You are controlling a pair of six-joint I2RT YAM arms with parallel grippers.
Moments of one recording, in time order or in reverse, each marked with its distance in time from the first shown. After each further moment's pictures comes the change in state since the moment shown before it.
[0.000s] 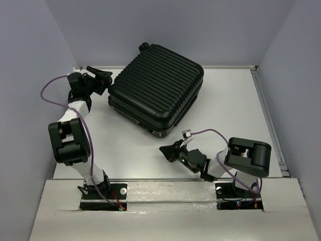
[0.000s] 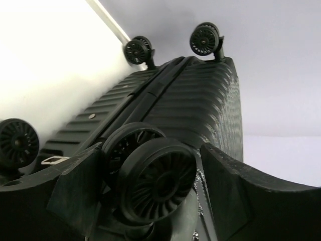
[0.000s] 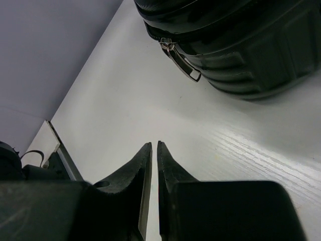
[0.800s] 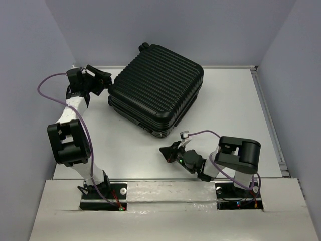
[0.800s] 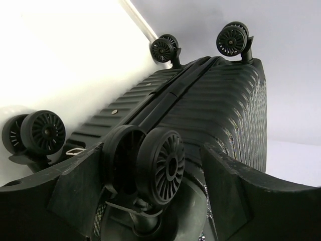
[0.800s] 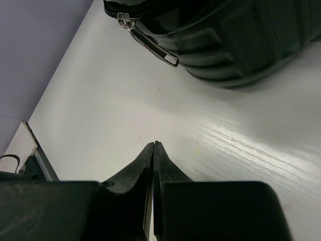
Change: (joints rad) left arm -0.006 -0.006 0.112 -0.246 -0.059 0.106; right arm 0.000 0.114 0.031 0.014 0.034 0.019
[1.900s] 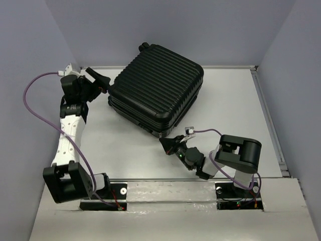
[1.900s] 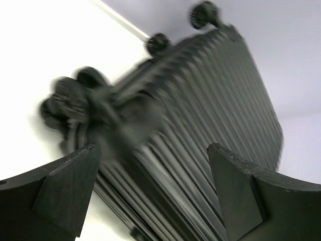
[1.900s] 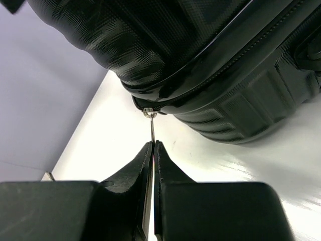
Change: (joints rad) left arm -0.089 -0.474 -0.144 -0.211 -0.149 0.262; right arm -0.027 -0.002 0.035 0.108 0.071 0.013
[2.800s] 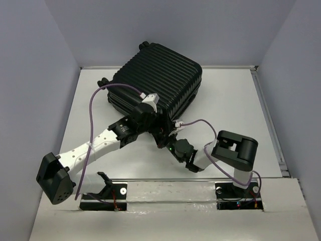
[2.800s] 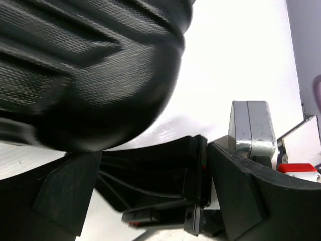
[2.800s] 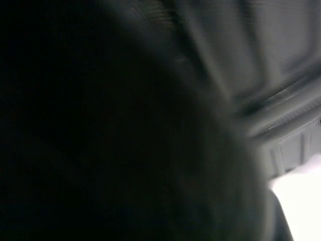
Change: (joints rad) left arm -0.927 0.014 -0.168 -0.096 -0.311 -0.006; right arm -0.048 -0.003 0.179 -0.203 -0.100 -0.230
